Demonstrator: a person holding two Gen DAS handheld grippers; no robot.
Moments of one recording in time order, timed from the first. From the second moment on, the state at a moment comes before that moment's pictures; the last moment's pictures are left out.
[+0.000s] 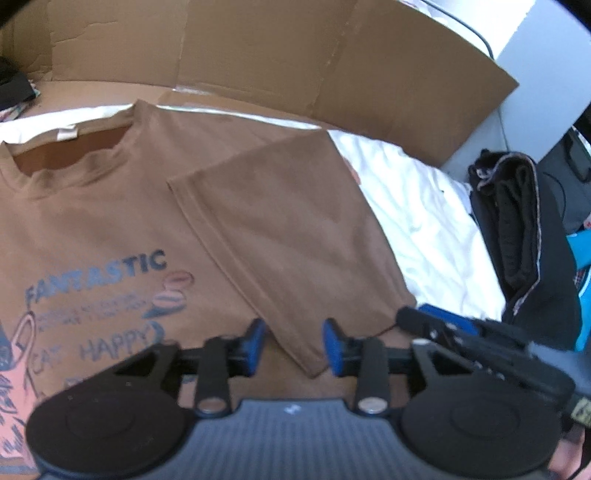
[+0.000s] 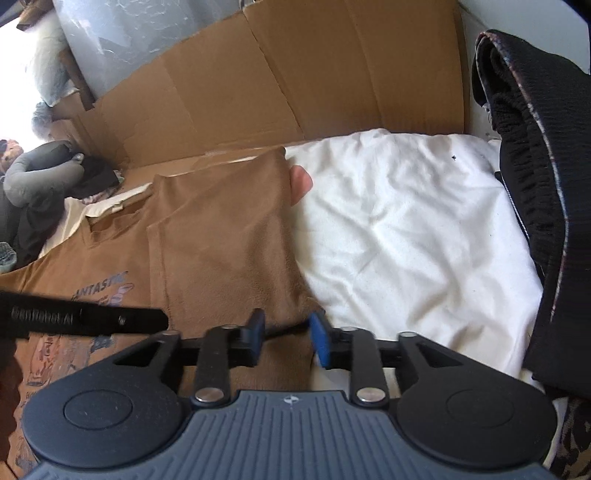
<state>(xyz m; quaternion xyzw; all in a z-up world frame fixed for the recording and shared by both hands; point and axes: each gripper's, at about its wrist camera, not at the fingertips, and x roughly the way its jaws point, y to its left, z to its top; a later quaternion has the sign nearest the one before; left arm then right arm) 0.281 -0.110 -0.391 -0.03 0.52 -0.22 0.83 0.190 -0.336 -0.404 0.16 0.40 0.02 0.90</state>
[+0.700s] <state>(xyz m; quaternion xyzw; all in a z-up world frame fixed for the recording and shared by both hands) 0.266 -0.037 -0.309 0.04 0.56 -0.17 0.81 0.174 -0.304 -0.294 0.20 0.47 0.02 0.86</state>
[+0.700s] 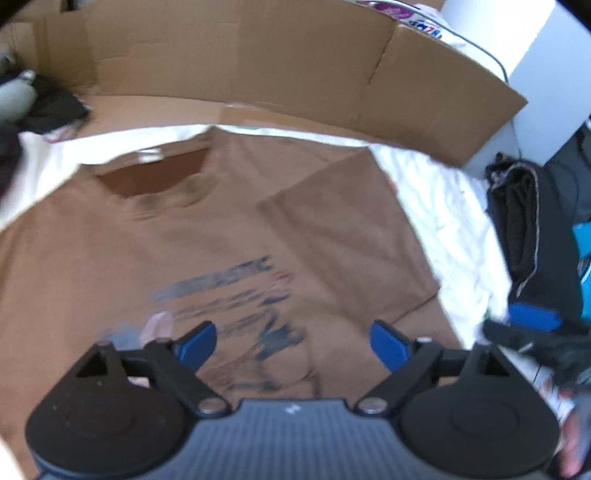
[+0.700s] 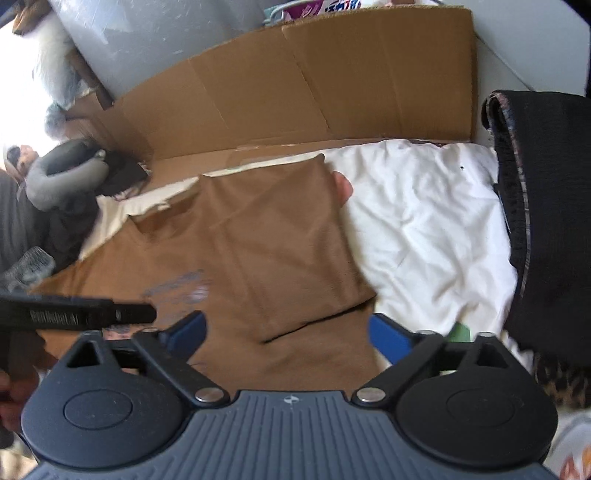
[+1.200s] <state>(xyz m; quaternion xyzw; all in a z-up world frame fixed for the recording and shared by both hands) 0.212 0.036 -0.161 0.02 0.53 -0.14 0.84 0.147 -0.297 -0.117 0.18 0.47 -0.02 0.86</state>
